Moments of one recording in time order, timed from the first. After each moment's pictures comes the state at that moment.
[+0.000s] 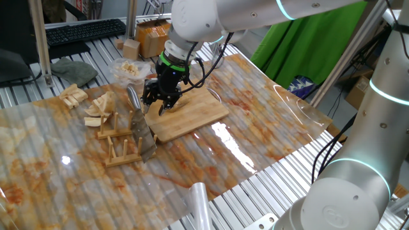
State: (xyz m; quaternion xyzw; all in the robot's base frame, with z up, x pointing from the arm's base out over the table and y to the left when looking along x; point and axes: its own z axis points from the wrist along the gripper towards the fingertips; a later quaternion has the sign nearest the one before) arm 0.540 0.101 0.119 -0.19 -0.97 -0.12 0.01
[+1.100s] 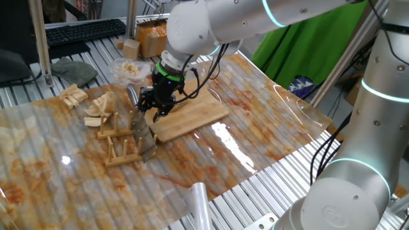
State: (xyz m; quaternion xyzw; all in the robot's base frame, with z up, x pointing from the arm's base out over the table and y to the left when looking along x) arm 0.545 0.118 0.080 -0.19 -0.97 -0.14 0.00
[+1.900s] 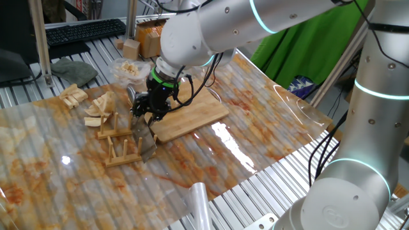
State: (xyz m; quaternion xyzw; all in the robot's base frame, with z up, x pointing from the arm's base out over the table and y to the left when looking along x) arm 0.552 0.127 0.061 -0.19 -0.97 -0.14 -0.01
